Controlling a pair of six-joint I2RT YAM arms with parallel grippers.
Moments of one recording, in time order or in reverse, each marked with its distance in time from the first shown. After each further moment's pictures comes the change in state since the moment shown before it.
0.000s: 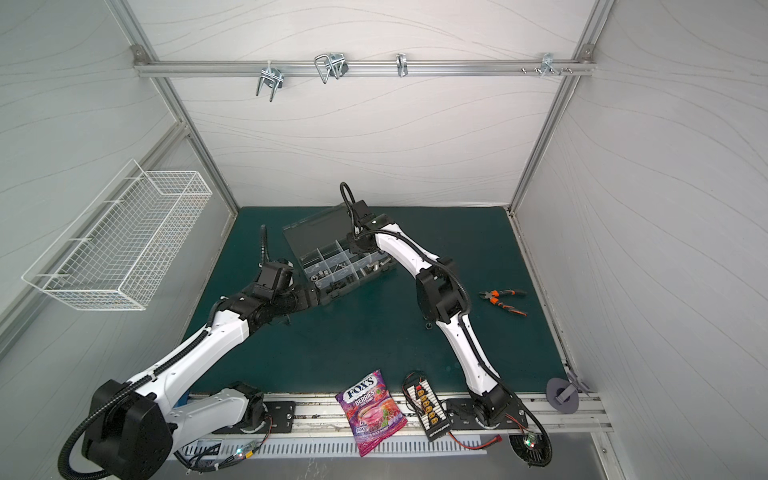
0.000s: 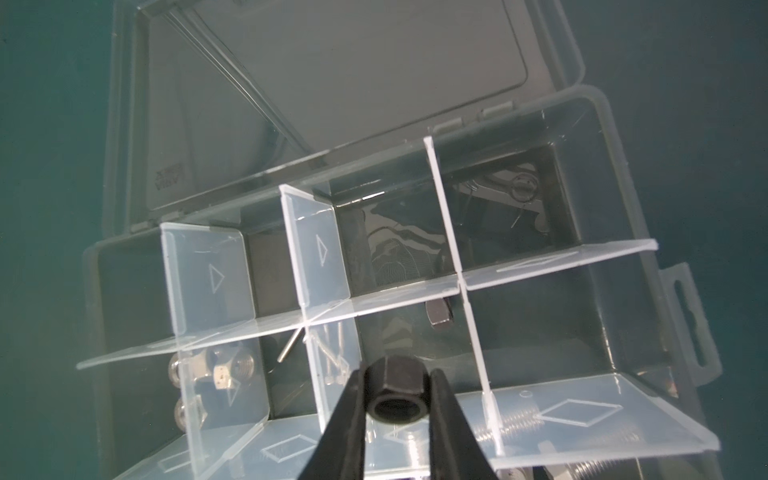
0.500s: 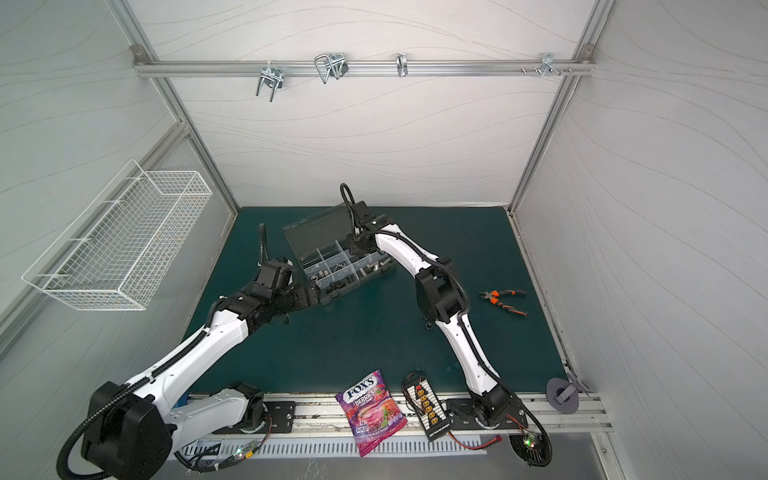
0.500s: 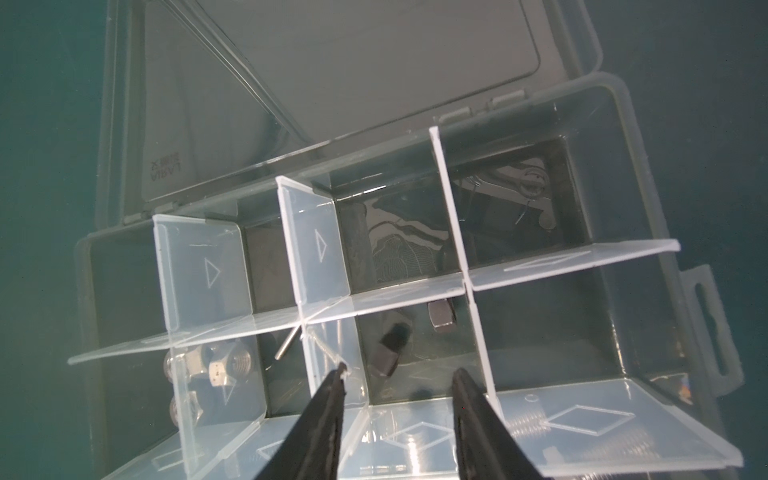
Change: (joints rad) left arm 0.000 -0.007 0.012 -0.001 -0.001 0.000; right arm -0.002 0.005 0.000 -0.003 -0.015 -0.011
